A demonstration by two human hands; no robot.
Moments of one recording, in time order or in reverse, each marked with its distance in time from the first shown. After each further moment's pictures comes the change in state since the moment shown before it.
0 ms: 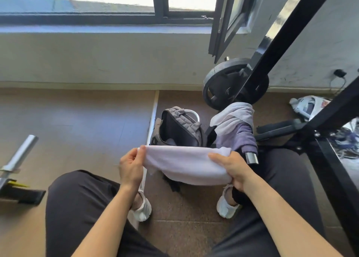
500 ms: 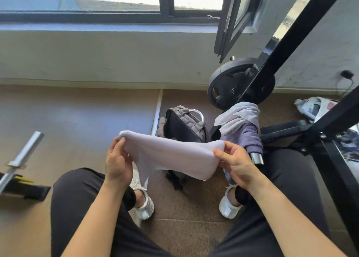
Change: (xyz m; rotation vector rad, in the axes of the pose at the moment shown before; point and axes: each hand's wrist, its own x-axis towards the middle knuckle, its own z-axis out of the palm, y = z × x) left_hand 0.020 0.020 -0.036 -0.718 -0.019 -0.129; right_hand 0.008 0.002 -0.002 0.196 -0.196 -0.205
